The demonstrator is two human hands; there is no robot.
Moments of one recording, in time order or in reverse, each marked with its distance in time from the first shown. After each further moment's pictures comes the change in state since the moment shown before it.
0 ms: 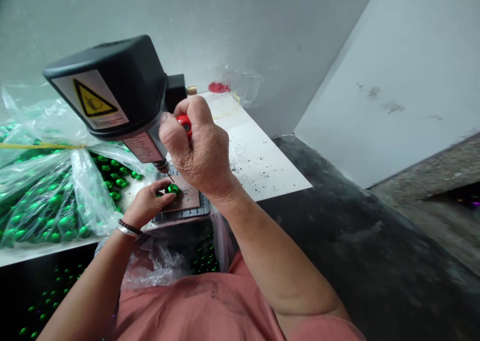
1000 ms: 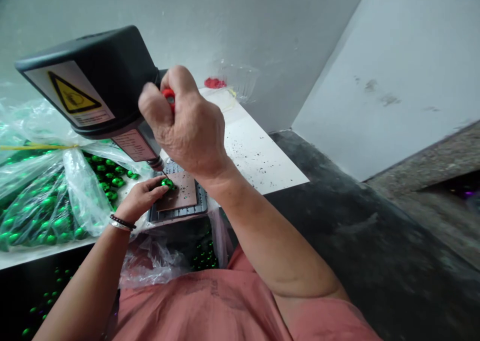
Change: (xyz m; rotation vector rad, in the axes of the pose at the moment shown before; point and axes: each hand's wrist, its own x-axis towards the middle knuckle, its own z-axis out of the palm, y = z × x) left_hand 0.009 -0.009 -0.005 -0.154 -0.093 -0.062; right_hand 0.022 -0.005 0.001 -0.014 0.015 0.020
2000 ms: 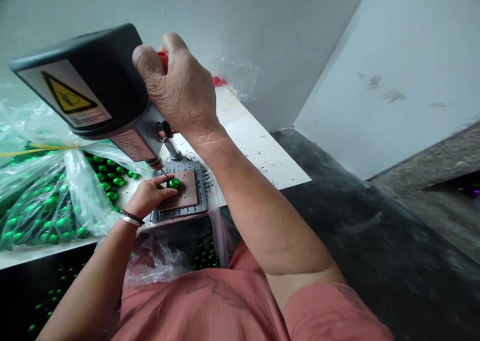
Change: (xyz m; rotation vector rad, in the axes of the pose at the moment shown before) left_hand 0.008 0.008 0.011 0.105 0.044 -0.042; right_hand 0.042 0.008 0.015 0.015 -0.056 0.057
